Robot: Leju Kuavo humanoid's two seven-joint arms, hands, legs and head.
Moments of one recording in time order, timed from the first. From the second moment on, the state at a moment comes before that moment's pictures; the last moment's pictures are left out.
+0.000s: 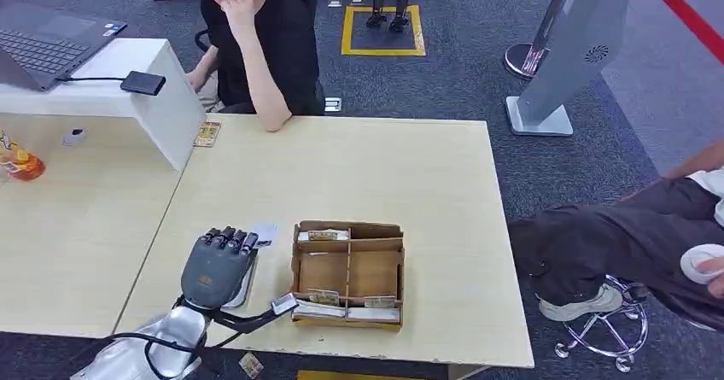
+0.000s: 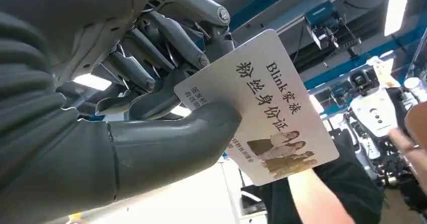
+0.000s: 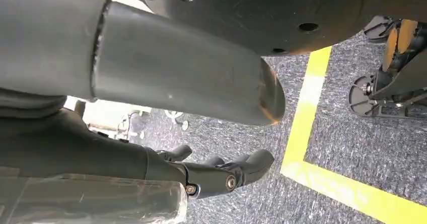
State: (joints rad) left arm -0.44 0.41 -1.11 -1.21 -1.57 0.66 0.59; right arm -0.08 0.21 -1.02 -0.18 1.18 0.04 0.16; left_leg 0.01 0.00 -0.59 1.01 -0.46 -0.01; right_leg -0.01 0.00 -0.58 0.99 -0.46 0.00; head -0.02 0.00
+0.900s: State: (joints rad) left arm -0.46 0.45 -1.10 -1.11 -1.57 0.66 0.50; right arm -0.08 0.20 -1.00 -0.18 1.19 0.04 0.17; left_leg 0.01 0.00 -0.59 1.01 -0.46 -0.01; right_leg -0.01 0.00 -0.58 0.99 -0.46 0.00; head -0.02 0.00
